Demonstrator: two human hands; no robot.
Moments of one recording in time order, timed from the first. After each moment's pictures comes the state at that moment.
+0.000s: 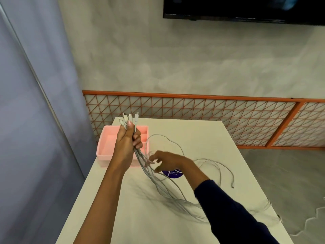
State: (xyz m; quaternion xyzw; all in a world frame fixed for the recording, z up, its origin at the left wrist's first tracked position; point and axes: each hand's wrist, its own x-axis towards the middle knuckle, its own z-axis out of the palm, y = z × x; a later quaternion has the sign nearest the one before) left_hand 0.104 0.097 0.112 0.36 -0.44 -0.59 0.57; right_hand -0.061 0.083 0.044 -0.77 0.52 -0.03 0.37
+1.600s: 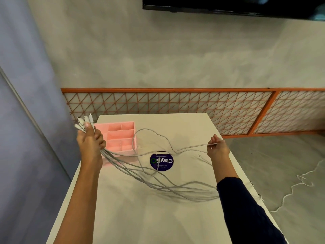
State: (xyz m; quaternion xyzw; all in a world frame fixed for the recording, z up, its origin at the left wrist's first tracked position) left_hand 0.137 0.083 0.097 0.42 -0.33 -0.51 0.68; right_hand -0.212 0.136 0.037 0.14 0.44 -0.80 0.38
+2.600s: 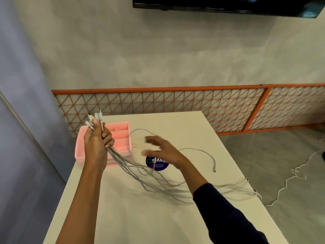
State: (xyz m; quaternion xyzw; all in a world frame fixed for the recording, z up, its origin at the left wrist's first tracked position) left_hand 0.112 0.089 0.101 0.34 -0.37 -0.59 0.64; right_hand -0.089 0.133 0.049 -0.56 0.59 -0.37 0.45
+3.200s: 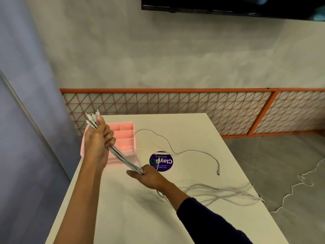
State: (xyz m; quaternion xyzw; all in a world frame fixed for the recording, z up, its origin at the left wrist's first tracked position) left_hand 0.123 0.092 0.114 0.34 -0.38 -0.58 0.63; right_hand -0.018 0.149 0.007 -0.57 0.66 -0.21 0.44
